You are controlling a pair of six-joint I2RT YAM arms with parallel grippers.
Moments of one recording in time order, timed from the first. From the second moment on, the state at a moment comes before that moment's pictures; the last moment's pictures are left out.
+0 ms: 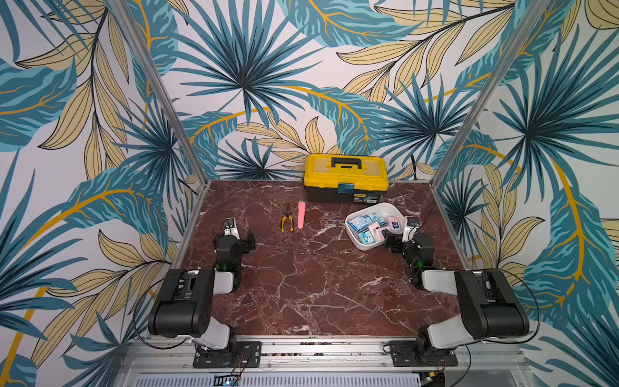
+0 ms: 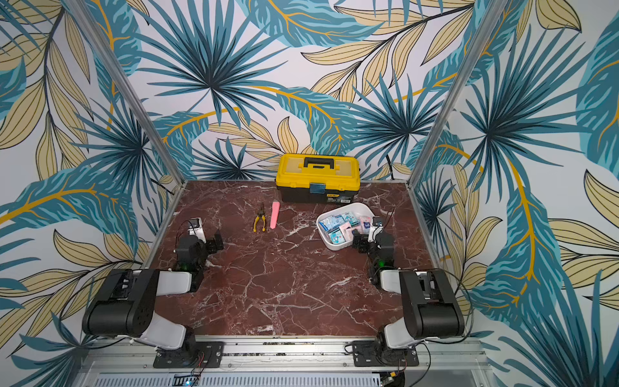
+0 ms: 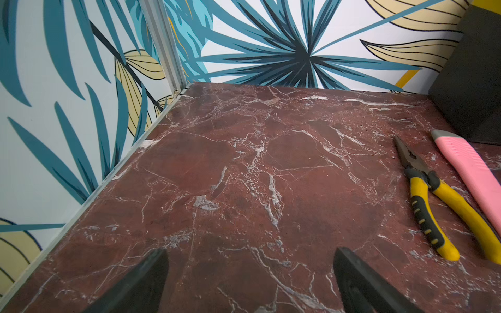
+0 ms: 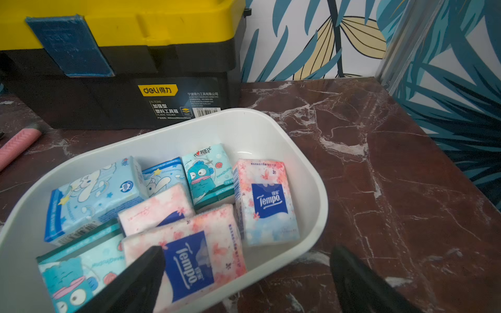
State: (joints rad) left arm 0.02 1.53 0.38 0.82 -0.17 -0.06; right arm -0.01 1.51 0.41 0.76 0.02 0.05
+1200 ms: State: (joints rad) left arm 0.02 0.97 0.54 0.29 -0.15 -0.34; right arm -0.01 1.16 0.82 -0.03 0.06 0.10
